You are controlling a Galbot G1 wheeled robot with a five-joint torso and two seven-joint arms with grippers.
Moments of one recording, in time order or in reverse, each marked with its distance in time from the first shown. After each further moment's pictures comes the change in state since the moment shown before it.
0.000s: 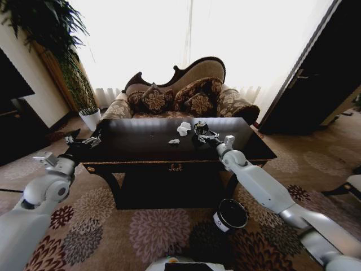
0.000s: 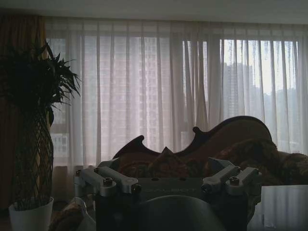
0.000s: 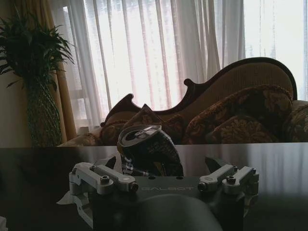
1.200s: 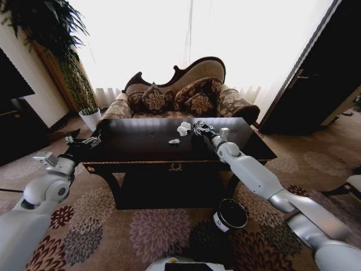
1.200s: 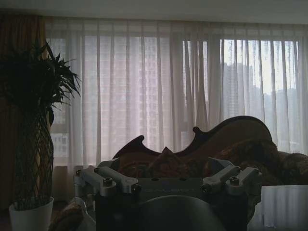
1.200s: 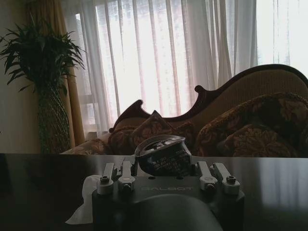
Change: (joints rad) left arm 0.000 0.000 0.000 0.000 0.000 0.000 0.000; right arm 0.085 0.064 -0.074 -0.091 -0.011 0.047 -0.025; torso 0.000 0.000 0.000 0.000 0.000
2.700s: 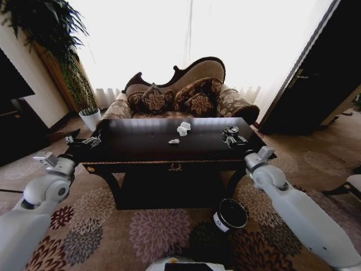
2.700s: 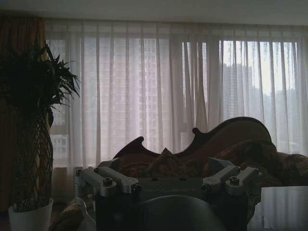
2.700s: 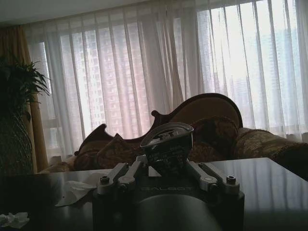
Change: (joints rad) left arm 0.000 0.000 0.000 0.000 0.000 0.000 0.000; right arm -0.830 -0.226 0.752 0.667 -0.029 -0.058 0.084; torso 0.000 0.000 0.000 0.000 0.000
